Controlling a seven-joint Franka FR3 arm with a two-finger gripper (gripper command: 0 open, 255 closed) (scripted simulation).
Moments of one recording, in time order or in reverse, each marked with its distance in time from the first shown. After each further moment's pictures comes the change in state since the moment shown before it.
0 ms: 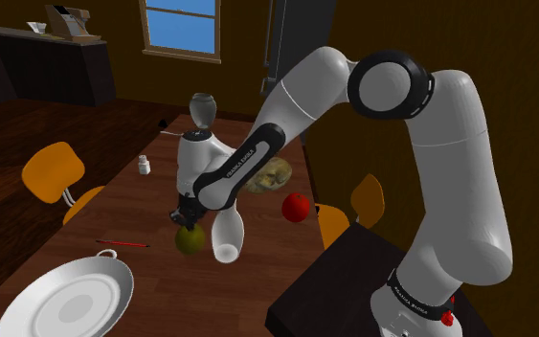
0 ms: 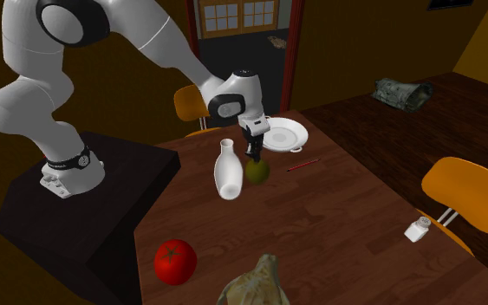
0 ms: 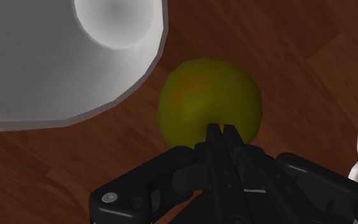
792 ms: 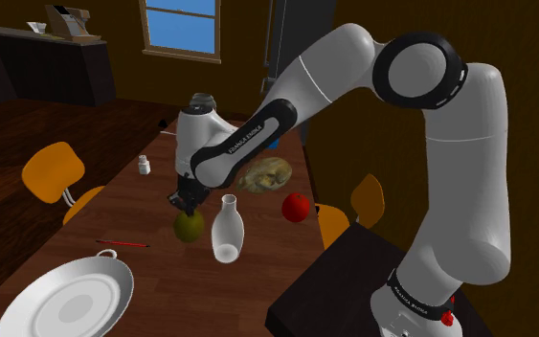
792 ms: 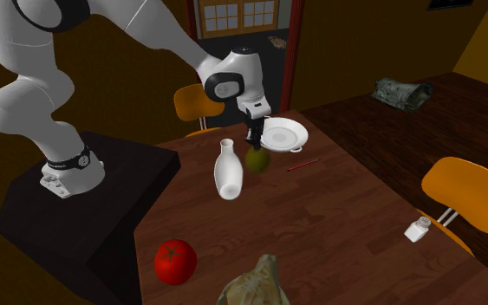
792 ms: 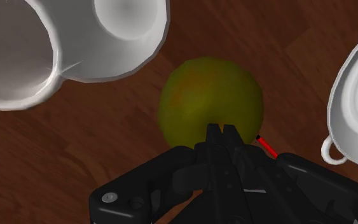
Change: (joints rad) arm -0.032 -0.126 0.041 -0.014 0.050 -0.111 -0.039
